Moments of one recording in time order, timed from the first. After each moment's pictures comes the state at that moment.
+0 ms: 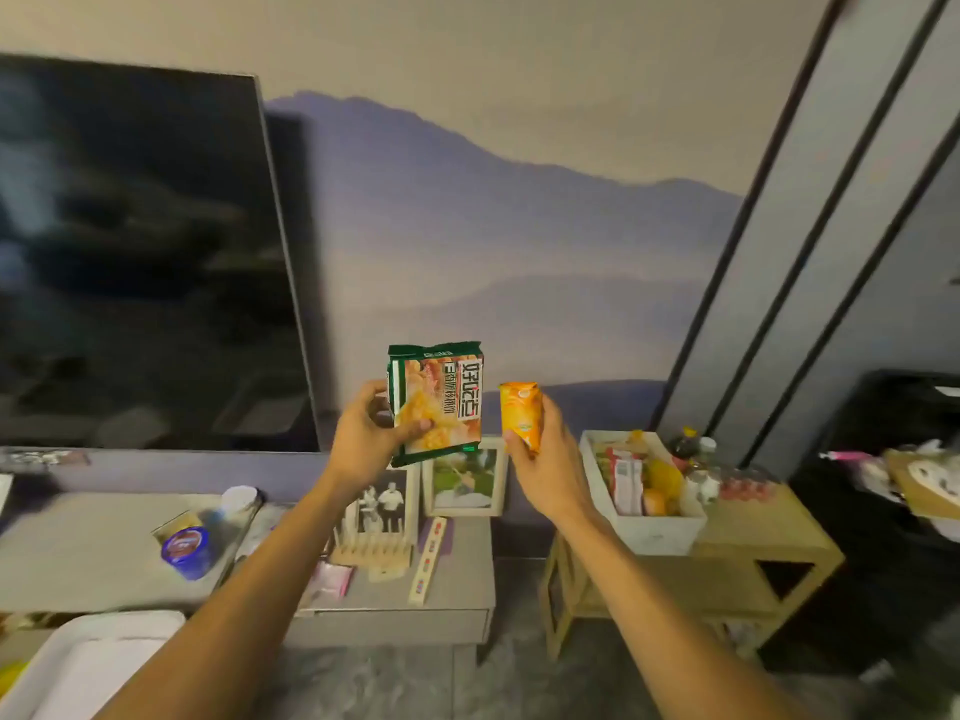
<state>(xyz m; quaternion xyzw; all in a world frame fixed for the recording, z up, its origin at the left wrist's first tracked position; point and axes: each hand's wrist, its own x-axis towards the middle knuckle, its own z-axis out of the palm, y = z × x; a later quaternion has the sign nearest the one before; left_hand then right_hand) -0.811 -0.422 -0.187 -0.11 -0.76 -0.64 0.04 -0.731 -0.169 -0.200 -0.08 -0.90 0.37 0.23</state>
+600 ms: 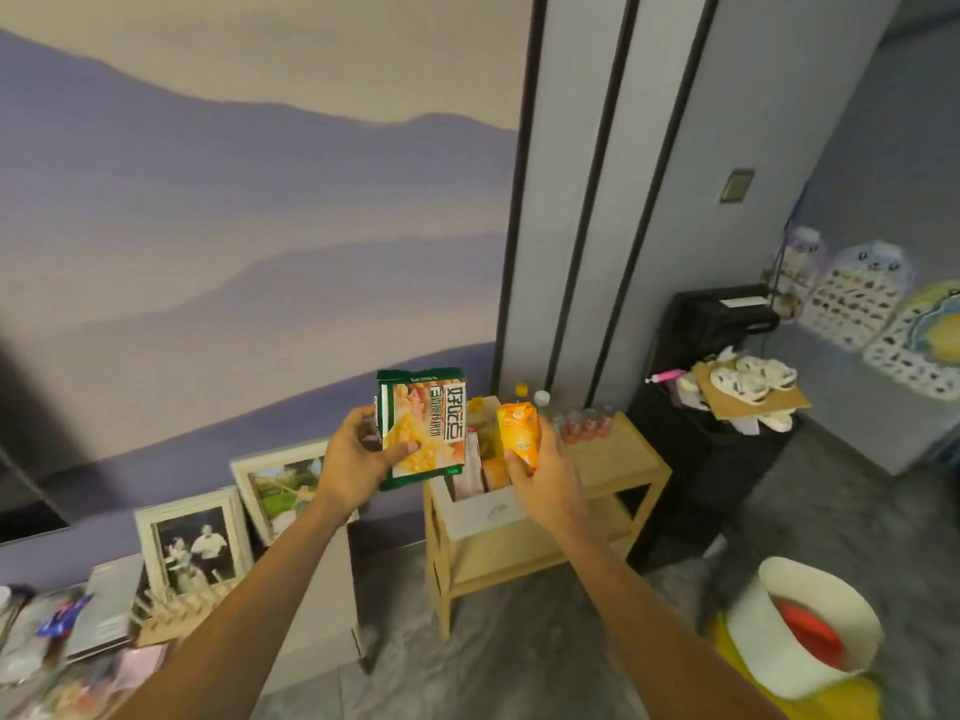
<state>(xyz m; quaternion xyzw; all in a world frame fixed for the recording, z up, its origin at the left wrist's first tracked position) -0.823 -0.103 -0.255 -0.16 -0.77 -0.61 -0.10 -0.673 0.127 -0.270 -0.28 -0.88 0.32 0.19</state>
